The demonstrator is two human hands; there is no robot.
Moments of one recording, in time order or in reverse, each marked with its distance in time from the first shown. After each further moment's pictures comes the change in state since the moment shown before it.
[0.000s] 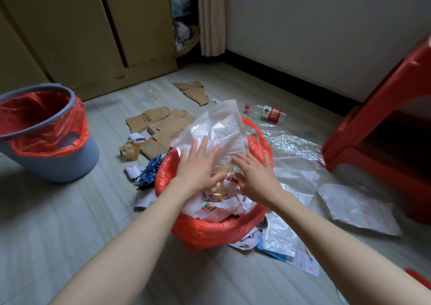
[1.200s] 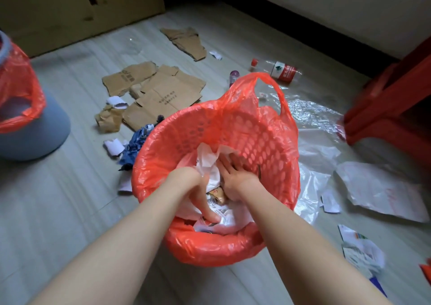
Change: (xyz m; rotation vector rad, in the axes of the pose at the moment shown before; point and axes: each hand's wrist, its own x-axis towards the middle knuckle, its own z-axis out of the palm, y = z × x) left_hand 0.049 -0.017 0.066 0.176 -1.037 -0.131; right_hand 0.066 0.011 0.131 -0.127 -0.643 0.102
